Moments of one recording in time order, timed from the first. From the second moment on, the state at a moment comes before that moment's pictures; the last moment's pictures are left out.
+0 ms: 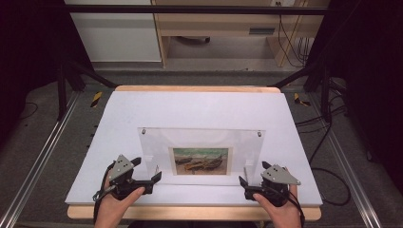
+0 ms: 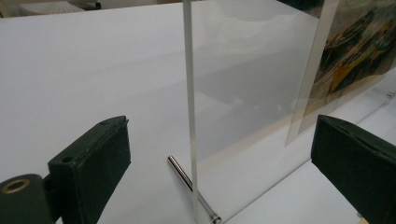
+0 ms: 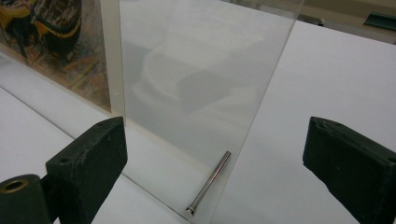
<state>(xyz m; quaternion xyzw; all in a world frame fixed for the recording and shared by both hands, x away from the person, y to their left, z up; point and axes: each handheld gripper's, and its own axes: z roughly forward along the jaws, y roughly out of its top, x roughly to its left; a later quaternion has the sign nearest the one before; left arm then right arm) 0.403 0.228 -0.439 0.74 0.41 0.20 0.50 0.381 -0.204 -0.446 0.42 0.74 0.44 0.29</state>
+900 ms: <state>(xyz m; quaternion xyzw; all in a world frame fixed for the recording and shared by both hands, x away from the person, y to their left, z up) 0.397 0.271 -0.433 0.74 0.40 0.24 0.47 0.363 -0.252 -0.444 0.46 0.72 0.43 0.30</state>
